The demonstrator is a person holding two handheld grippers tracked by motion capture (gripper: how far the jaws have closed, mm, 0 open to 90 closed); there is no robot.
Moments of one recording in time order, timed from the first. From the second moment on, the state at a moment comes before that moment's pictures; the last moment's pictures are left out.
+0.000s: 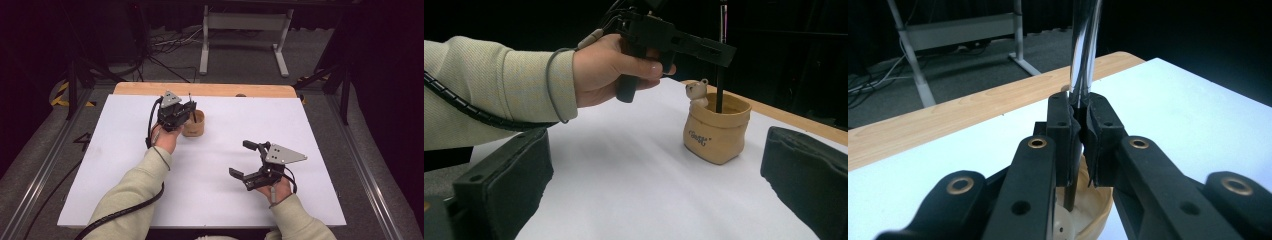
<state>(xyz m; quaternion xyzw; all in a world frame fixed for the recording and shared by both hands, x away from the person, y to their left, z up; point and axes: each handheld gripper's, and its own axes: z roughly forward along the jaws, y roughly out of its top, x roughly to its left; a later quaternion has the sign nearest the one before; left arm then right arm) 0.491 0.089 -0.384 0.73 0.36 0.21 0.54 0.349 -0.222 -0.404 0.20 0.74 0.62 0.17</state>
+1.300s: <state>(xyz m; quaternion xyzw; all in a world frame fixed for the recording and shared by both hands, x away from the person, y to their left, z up) 0.410 0.173 -0.354 0.71 0.27 0.18 0.63 0.359 -0.251 -0.396 0.22 0.73 0.61 0.19</state>
